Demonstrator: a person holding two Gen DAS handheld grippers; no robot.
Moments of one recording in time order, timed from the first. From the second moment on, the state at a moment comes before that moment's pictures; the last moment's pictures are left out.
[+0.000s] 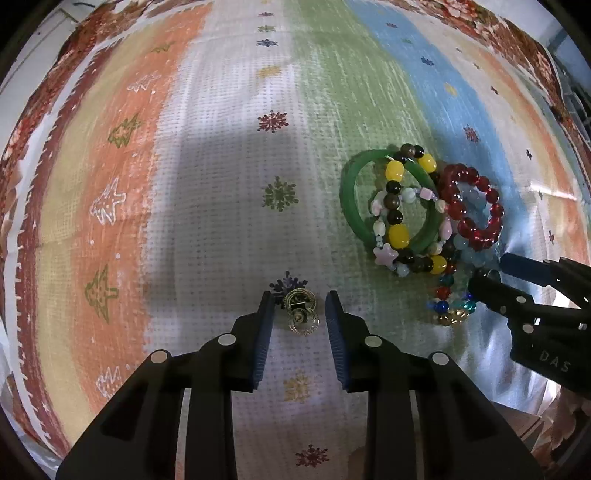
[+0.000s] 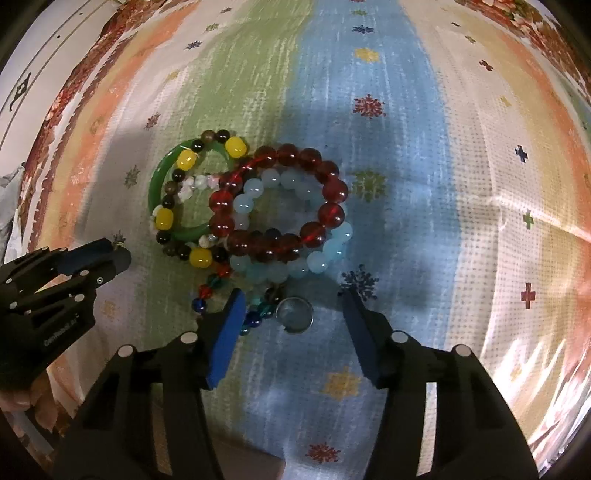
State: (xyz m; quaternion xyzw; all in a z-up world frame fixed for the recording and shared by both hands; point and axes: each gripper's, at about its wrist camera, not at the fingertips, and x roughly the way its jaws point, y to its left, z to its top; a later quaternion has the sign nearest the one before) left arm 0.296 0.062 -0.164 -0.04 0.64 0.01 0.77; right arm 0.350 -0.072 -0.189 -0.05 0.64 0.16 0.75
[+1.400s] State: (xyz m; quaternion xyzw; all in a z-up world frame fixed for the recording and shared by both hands) left arm 0.286 0.065 -0.126 -0.07 0.61 -0.05 0.79; right arm 0.312 -0.085 -0.123 -0.01 0.59 0.21 0.78
